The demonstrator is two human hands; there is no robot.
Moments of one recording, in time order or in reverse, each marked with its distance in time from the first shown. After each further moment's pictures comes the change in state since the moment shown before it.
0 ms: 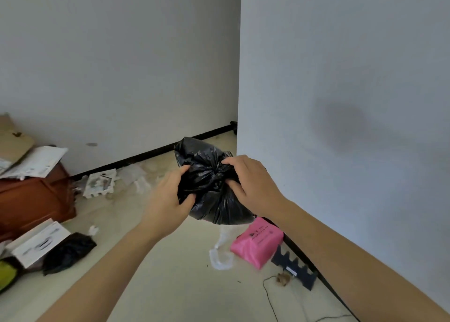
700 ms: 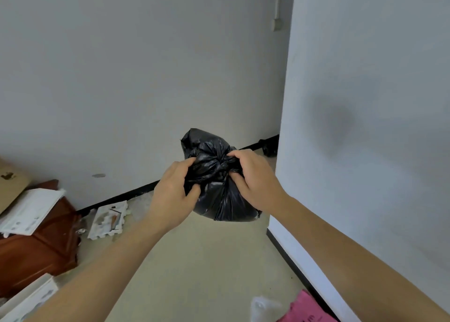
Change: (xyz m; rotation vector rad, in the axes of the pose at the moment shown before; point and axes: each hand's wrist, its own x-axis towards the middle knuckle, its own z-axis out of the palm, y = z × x) left_hand 0.462 -0.192 0.056 0.075 0.096 -0.026; right_hand 0.418 0.257 0.193 0.130 0.059 0.015
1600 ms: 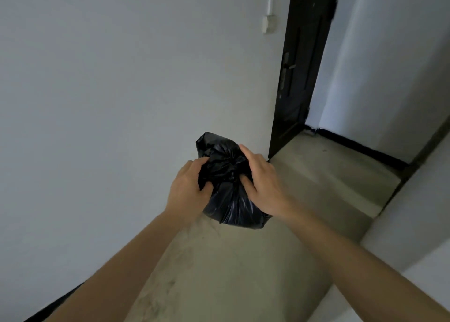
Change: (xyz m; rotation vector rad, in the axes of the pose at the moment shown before) left_hand 0.682 -0.256 0.256 -0.203 -0.128 0.071; right_hand 0.521 0.438 0.234 -0.092 0.027 0.218
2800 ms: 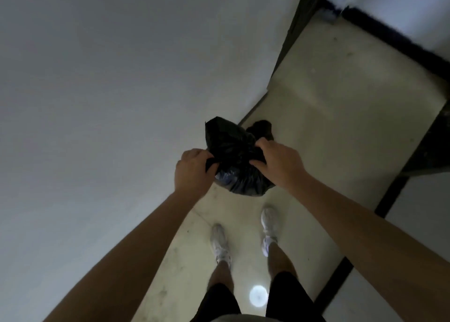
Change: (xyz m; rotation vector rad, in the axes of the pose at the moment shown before) left_hand 0.548 -0.361 0.439 0.178 -0.549 -0.214; right_hand 0.372 0.552 0.326 -0.248 -0.567 0.552
